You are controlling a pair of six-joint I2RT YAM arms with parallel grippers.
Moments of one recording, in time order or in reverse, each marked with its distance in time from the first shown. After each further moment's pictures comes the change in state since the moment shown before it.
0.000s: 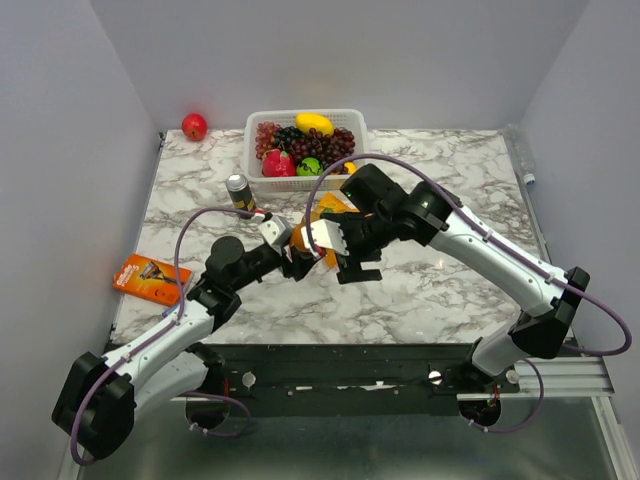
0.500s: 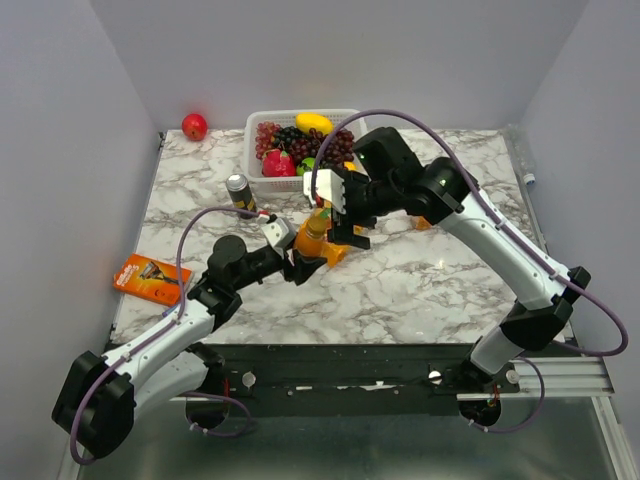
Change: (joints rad) left arm 0.003 0.002 0.011 -0.023 0.049 0.008; right arm -0.065 0.060 0.230 0.030 0.050 0.159
